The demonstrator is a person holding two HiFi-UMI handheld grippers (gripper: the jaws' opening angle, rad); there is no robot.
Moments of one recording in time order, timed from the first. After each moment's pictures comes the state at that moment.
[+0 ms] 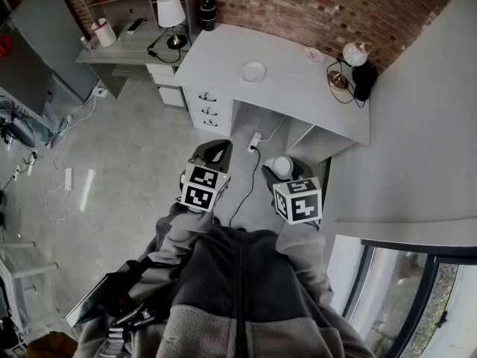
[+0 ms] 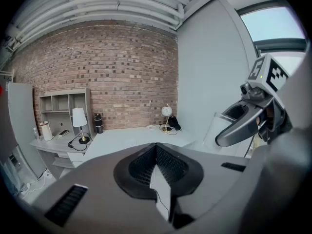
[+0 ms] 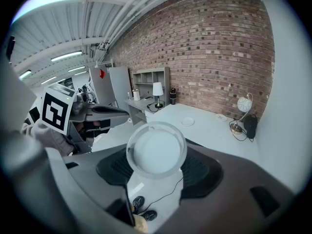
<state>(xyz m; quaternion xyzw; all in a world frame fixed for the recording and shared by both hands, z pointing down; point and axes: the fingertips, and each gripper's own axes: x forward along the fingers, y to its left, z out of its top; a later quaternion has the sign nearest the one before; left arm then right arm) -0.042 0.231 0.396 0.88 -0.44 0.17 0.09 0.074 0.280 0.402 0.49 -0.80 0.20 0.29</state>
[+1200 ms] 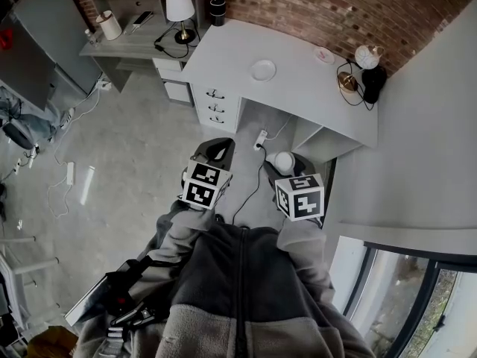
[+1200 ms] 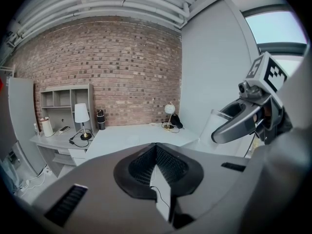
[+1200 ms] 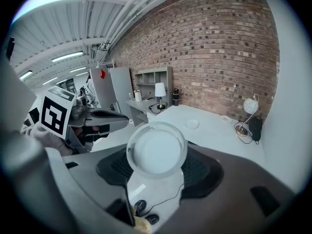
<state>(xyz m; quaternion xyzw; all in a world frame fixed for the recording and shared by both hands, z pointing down) -0.073 0.213 0.410 0.87 -0.44 0.17 0.11 0.041 0.253 0.408 0.49 -0.80 0.20 0.28</state>
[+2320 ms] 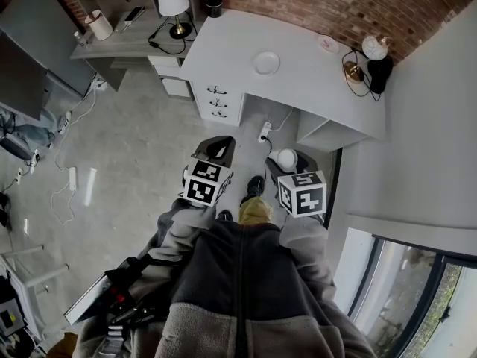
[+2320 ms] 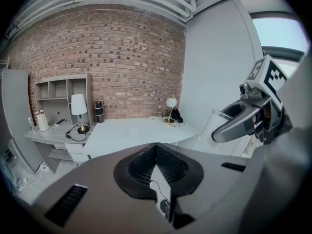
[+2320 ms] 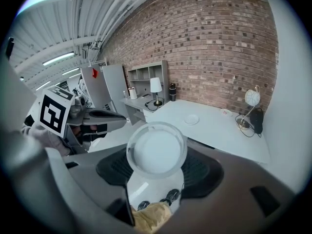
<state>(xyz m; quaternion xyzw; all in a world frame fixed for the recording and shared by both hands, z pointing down) -0.095 0.171 0.441 0.88 -0.42 0.20 0.14 0.023 0.215 0.438 0.50 -0.78 0.23 0.29</state>
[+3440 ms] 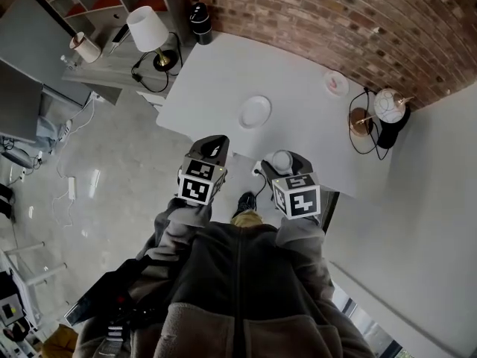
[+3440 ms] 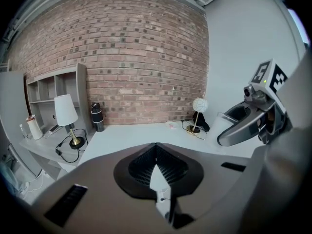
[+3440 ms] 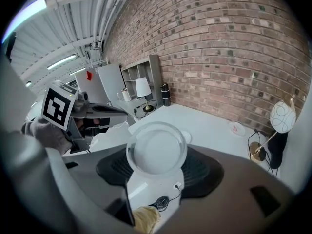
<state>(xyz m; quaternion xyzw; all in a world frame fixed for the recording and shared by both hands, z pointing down) -0.008 -0.120 0.451 0.84 -0.47 0.22 0.16 0.119 -0.080 0.457 0.44 -0.81 0.24 0.30</state>
